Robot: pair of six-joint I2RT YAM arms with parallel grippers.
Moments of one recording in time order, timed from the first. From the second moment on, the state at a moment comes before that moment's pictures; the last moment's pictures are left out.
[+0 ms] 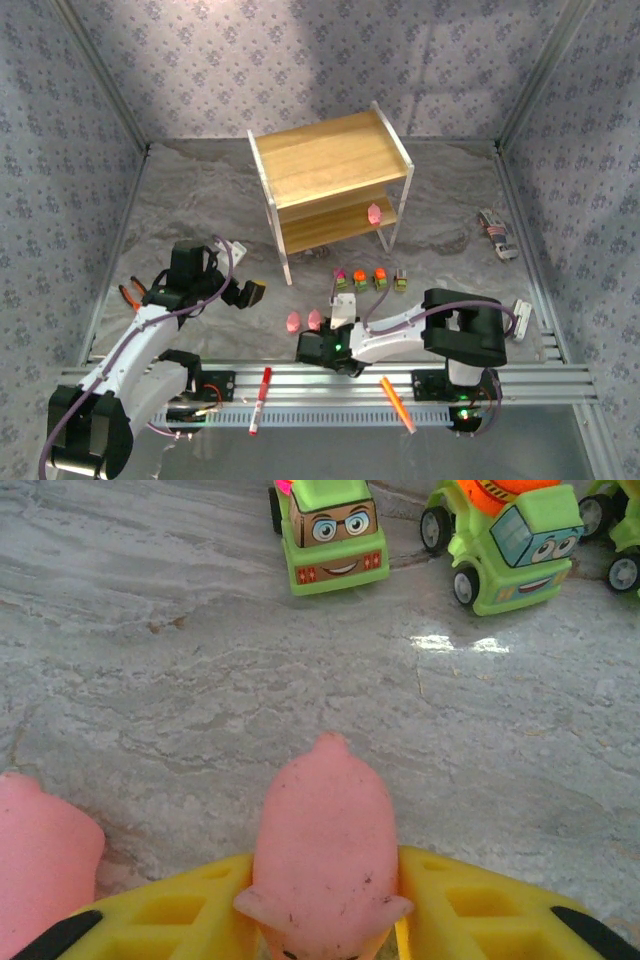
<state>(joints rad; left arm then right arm) -0.23 0.88 0.45 -0.34 0.48 0.26 1.43 1.73 0.80 -0.47 0.78 1.36</state>
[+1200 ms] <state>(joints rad) -0.23 0.89 0.45 -0.34 0.48 0.26 1.41 1.54 0.83 -0.58 0.79 1.29</state>
